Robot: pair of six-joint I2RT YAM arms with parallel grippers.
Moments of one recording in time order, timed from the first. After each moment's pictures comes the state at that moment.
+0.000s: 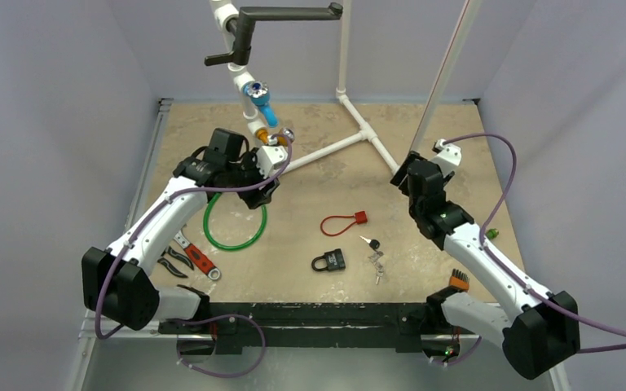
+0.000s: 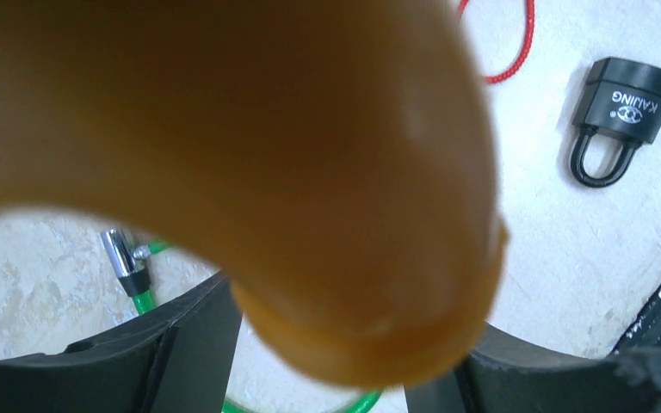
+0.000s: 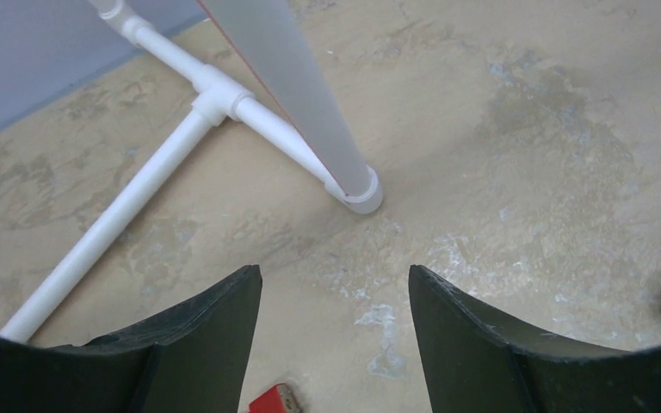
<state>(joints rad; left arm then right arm) -0.37 1.33 1.15 -0.73 0.36 0.54 0.42 1.05 0.74 -0.17 0.64 0.60</state>
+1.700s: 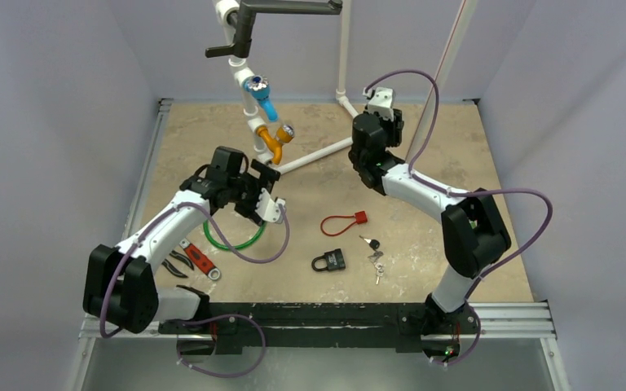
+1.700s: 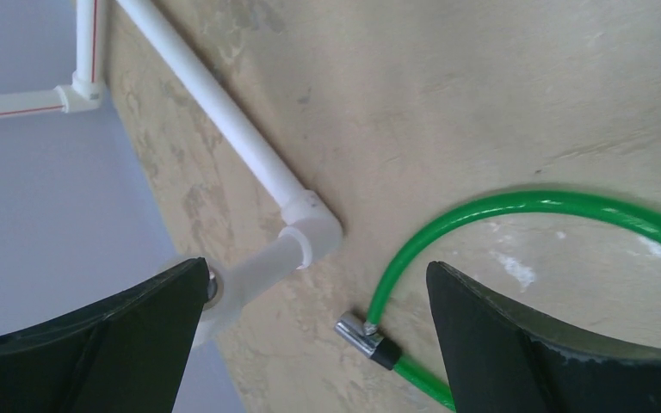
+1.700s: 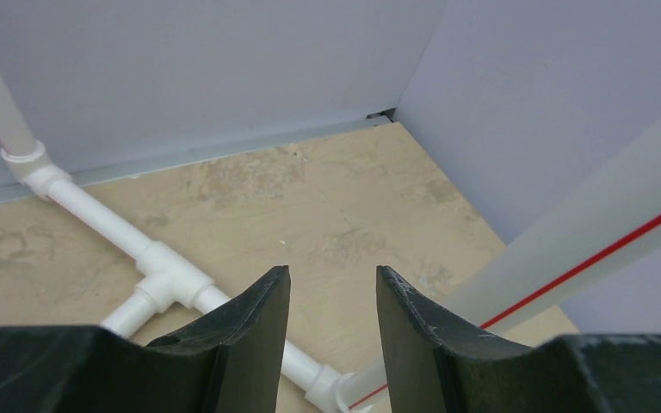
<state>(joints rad) -0.36 1.29 0.92 -0.54 0.46 1.63 0.56 1.72 1.22 0.40 1.12 -0.11</state>
